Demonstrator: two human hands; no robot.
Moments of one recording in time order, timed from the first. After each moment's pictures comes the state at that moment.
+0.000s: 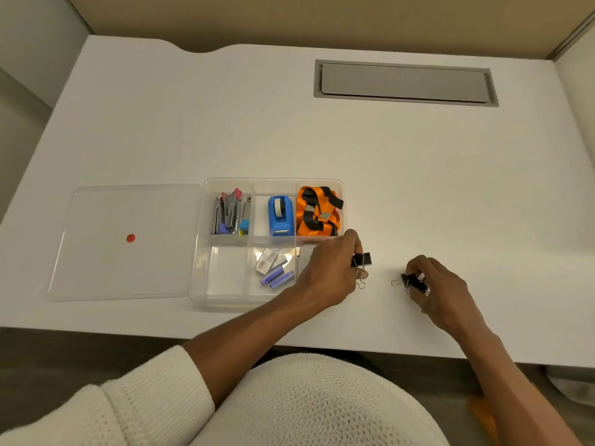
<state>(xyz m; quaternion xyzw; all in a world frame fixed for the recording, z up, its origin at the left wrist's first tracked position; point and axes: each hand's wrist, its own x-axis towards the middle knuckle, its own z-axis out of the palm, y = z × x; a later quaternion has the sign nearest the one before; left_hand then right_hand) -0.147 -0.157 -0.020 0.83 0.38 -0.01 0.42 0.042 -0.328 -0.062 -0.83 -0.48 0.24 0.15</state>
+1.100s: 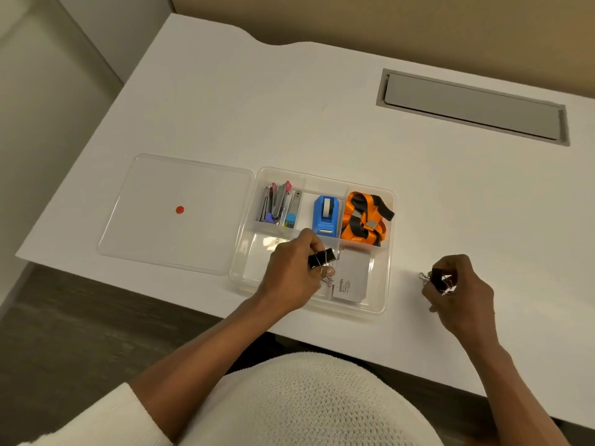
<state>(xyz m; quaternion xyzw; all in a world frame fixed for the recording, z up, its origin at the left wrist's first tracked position) -0.267 -0.121 -0.010 0.72 0.51 0.11 0.45 0.009 -0.272 -0.048 -0.84 -0.44 0.20 0.25</state>
